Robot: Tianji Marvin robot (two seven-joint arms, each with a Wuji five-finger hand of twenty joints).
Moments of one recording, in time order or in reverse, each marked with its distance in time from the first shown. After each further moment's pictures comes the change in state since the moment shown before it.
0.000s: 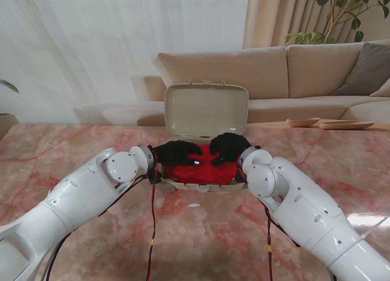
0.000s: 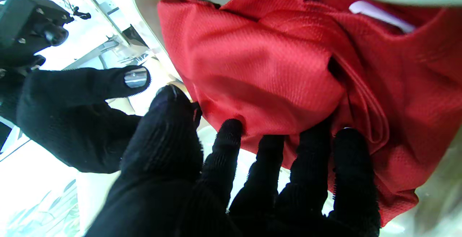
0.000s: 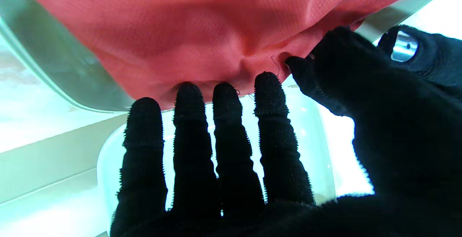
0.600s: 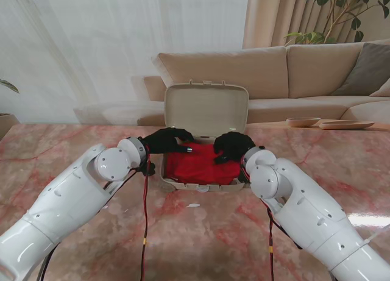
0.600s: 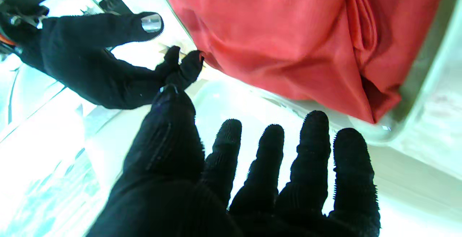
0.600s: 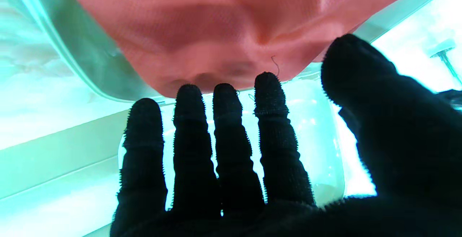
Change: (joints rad) left arm 0.139 0.056 -0.215 -0.277 0.174 0.153 0.014; right arm -0.034 0.001 0.044 -0.030 -0.029 0.021 -0.002; left_hand 0.011 0.000 0.000 0.001 0.000 0.000 0.000 0.000 0.028 0.000 0.002 0.000 0.010 0.000 0.000 -0.002 0.000 0.000 -0.013 -0.011; right_hand -0.028 0.066 -0.042 0.010 0.000 0.000 -0.015 0.000 -0.001 0.000 -0.006 0.000 0.000 0.000 -0.004 0.000 -0.009 0.001 0.000 0.000
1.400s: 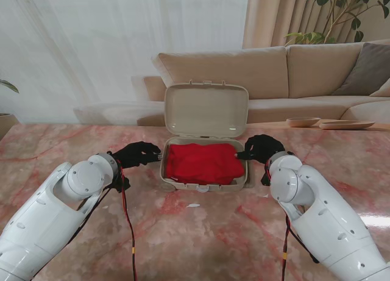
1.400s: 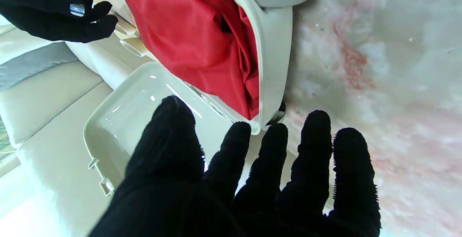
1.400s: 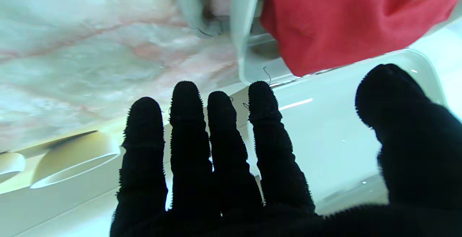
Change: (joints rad) left arm 0.272 0.066 -0.277 -0.232 0.008 0.258 -0.094; right arm -0.148 0.015 0.206 -0.085 -0.043 0.159 0.024; left_hand -0.001 0.082 -0.022 0.000 0.067 0.087 -0.158 -0.057 0.026 0.031 -0.015 0.000 0.004 0.014 0.000 -0.002 0.003 0.001 0.000 0.000; right_hand -0.151 0.238 -0.192 0.021 -0.060 0.070 -0.094 0.000 -0.076 0.061 -0.019 -0.001 -0.001 0.029 0.111 0.039 0.010 0.000 0.063 0.012
